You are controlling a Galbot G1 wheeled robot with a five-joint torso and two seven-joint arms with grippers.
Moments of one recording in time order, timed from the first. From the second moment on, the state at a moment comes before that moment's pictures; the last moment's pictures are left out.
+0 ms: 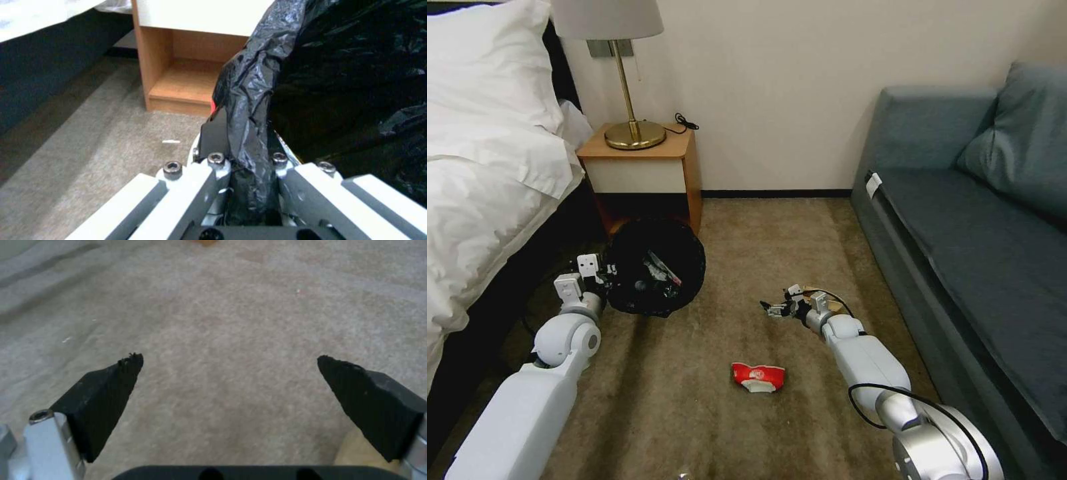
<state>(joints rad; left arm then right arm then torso) 0.99 -1.03 -0.41 -1.65 -0.65 0.29 -0.27 -0.48 1.45 0.22 0.50 0.12 0.13 -0.51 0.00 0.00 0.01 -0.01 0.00</state>
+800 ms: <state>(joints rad) 1.03 -1.00 -0.44 -1.66 -0.65 0.31 -0.24 -0.57 1.21 -0.13 0.82 0.26 -0.02 -0.63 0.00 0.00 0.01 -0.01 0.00</state>
